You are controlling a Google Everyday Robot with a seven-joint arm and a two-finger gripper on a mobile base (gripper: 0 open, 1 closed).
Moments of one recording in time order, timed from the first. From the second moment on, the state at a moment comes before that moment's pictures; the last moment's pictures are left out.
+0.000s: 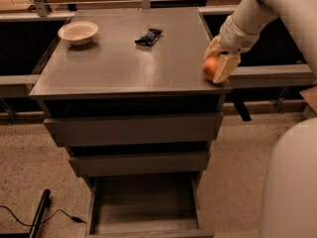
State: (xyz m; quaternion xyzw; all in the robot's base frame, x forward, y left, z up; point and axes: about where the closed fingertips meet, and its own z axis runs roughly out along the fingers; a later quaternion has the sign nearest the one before) arm 0.675 -0.179 0.864 -0.77 0.61 0.02 0.19
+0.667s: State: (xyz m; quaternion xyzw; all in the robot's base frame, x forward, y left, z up) arm 0.642 -0.167 0.892 -0.75 0.62 0.06 0.23
